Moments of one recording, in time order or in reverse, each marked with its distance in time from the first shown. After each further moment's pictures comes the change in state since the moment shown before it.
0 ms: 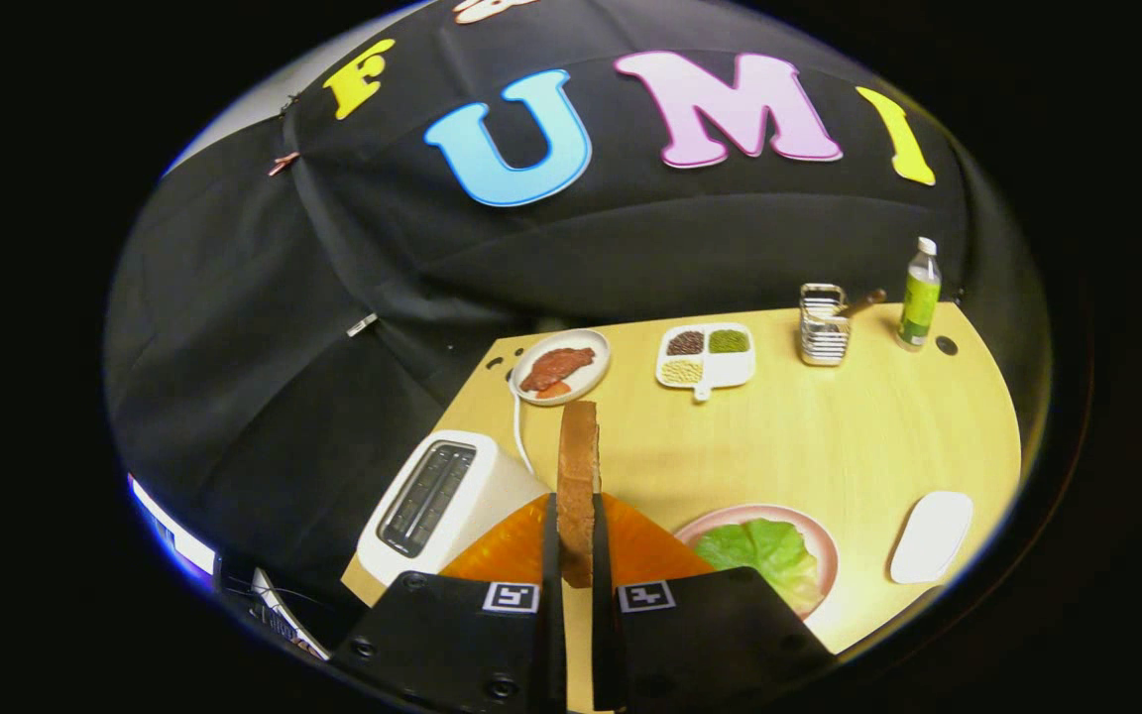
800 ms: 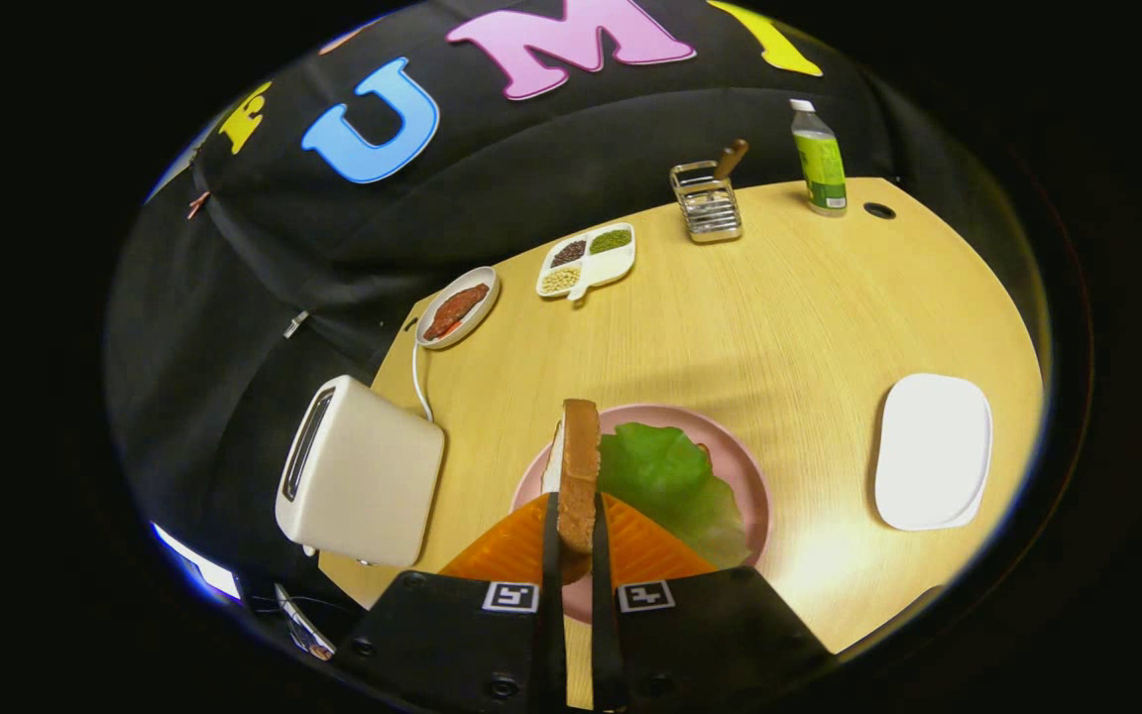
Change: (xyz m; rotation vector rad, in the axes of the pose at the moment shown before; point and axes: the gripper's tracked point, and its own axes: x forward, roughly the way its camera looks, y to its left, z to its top) arm 0.009 -0.129 -0.089 0.210 0.148 -0.061
